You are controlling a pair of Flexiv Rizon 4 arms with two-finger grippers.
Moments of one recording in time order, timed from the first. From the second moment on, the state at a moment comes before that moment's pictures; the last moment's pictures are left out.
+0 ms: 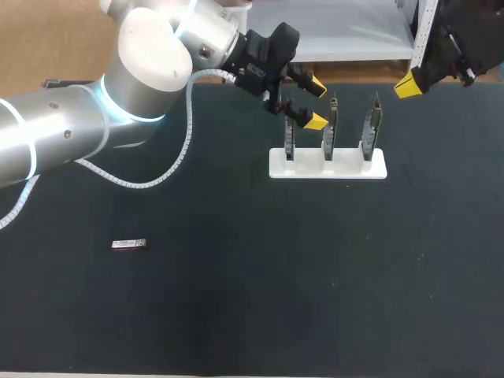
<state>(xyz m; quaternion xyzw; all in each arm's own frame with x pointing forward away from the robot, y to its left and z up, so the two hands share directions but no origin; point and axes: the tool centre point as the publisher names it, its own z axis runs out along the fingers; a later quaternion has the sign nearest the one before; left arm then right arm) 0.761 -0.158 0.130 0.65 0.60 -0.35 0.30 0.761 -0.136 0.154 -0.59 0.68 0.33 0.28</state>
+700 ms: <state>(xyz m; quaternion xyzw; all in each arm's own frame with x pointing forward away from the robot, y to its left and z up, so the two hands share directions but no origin) 0.761 -0.158 0.130 0.65 0.60 -0.35 0.30 0.766 -0.136 0.149 -0.61 0.67 0.33 0.27</state>
